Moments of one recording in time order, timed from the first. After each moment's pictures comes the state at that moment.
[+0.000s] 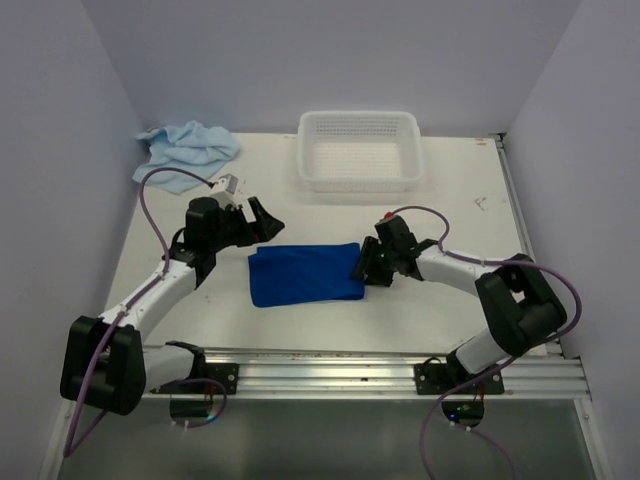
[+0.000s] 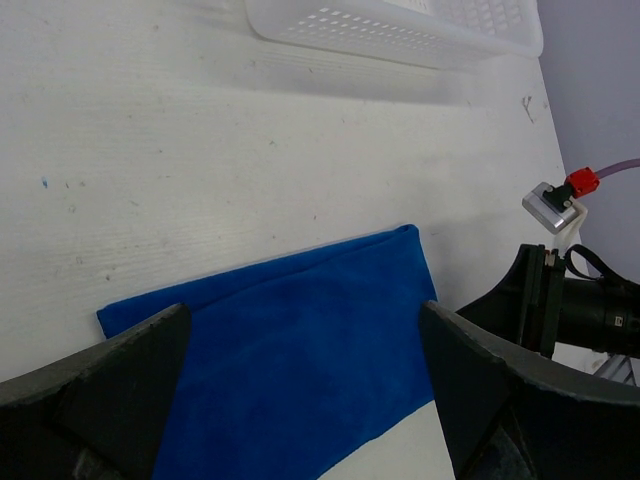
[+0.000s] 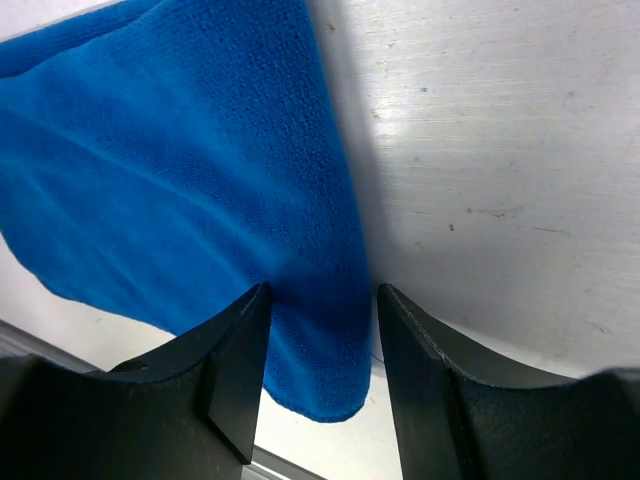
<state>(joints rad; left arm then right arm) -0.24 1.19 0.65 0.08 0.34 -0.55 0.54 1.55 0.75 -0.23 -0.15 0.84</state>
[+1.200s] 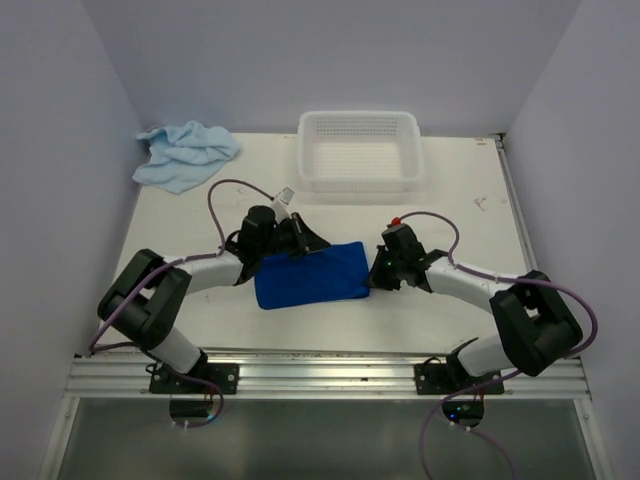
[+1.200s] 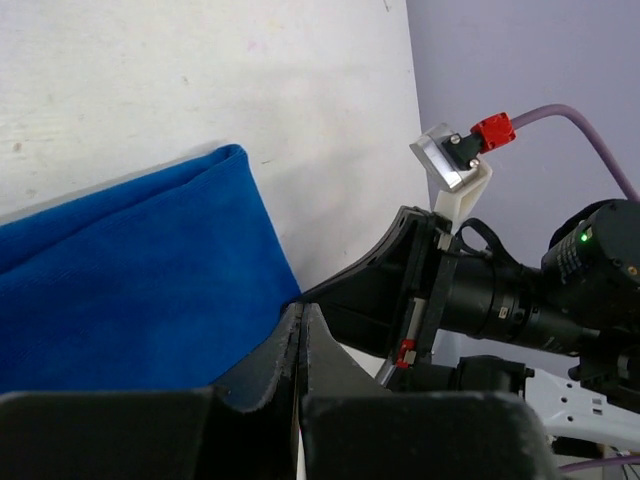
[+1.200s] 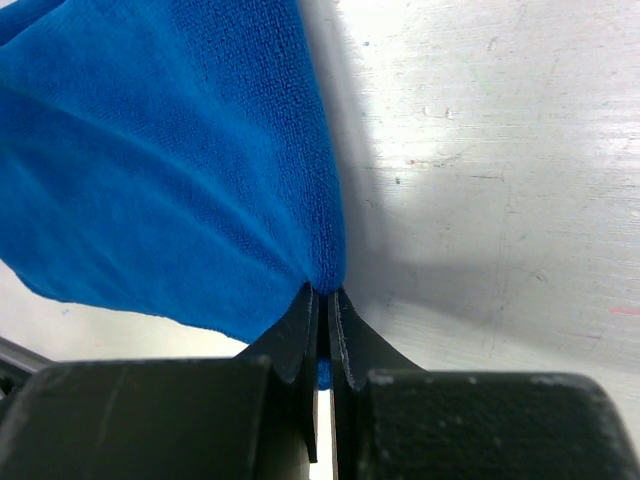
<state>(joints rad) -0.53 1.56 0.66 0.50 0.45 -0.94 0.54 1.43 0.65 -0.20 -0.11 0.82</state>
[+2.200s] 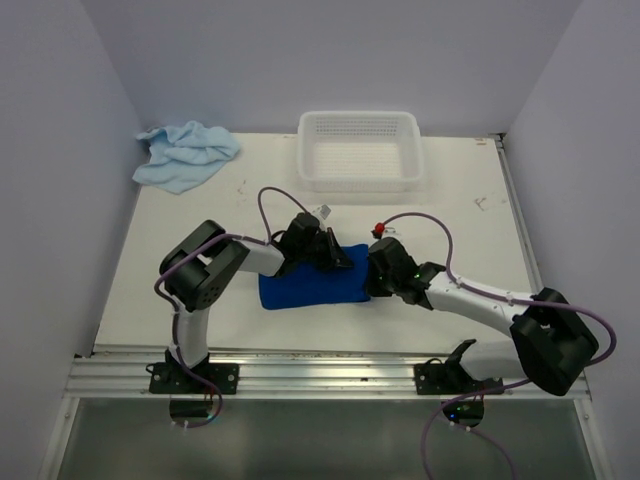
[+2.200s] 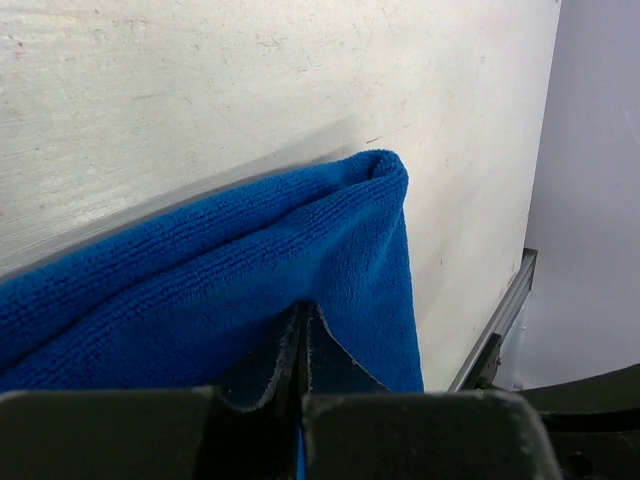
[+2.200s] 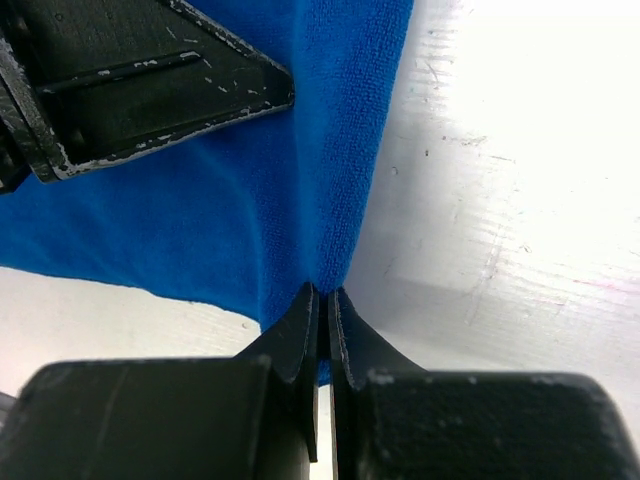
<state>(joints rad) -0.69 1.97 0.91 0.43 0.36 -0.97 0.73 1.30 0.62 -0.23 0.13 0.67</state>
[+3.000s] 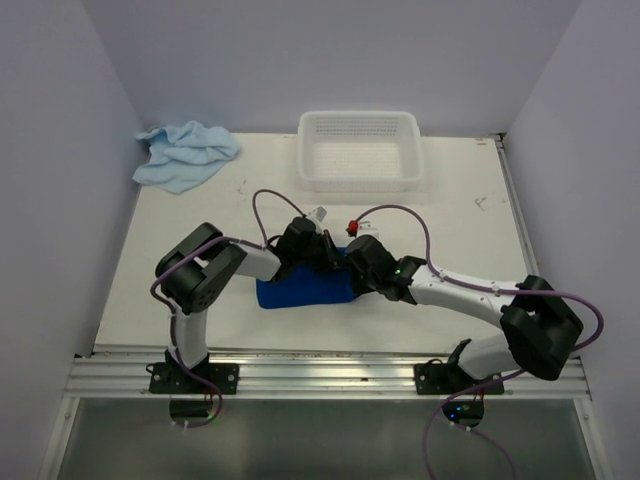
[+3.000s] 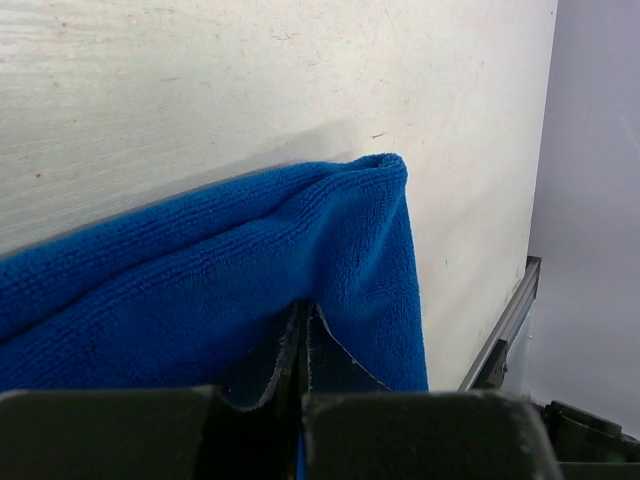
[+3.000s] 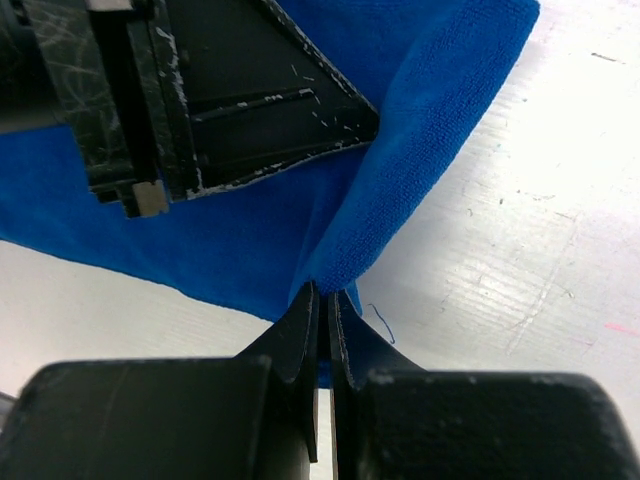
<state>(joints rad) -0.69 1.95 0.85 0.50 0.32 -0.97 0.86 1.39 0.77 -0.29 0.24 0.57</state>
